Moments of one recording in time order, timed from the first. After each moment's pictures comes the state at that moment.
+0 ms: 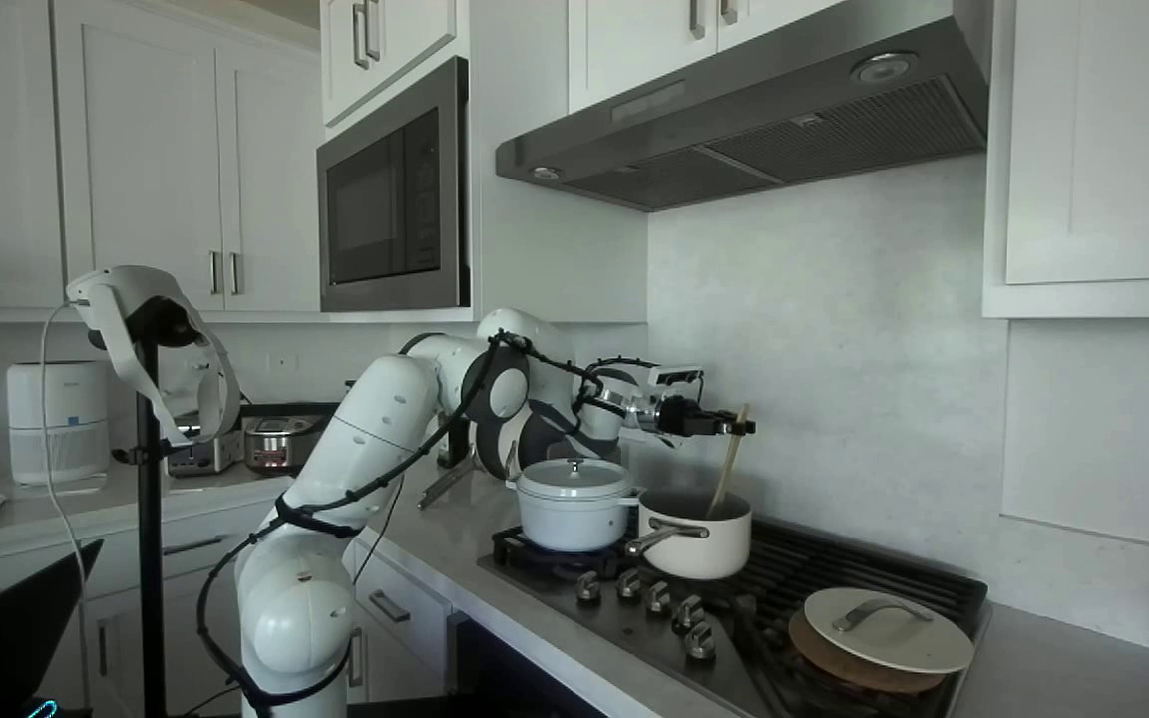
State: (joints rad) arm 0.48 0.53 0.32 -1.46 -1.63 1.34 -1.17
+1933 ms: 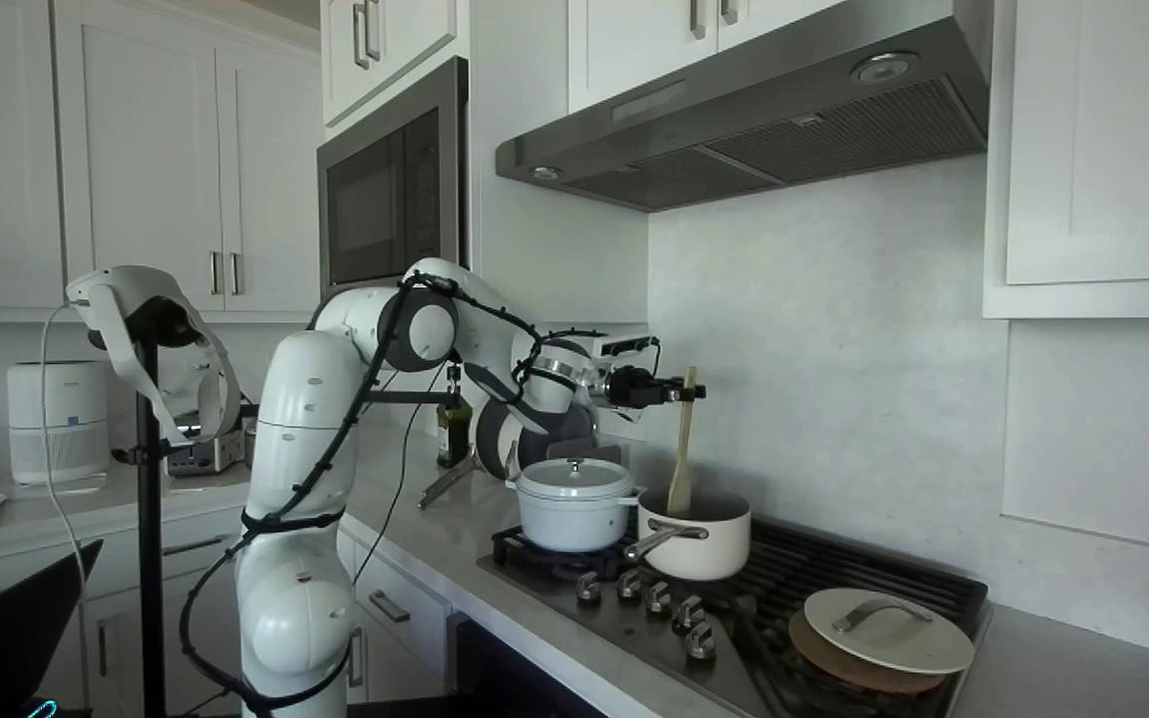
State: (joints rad) arm 0.48 0.13 0.34 -1.87 -1.53 1.30 -1.05
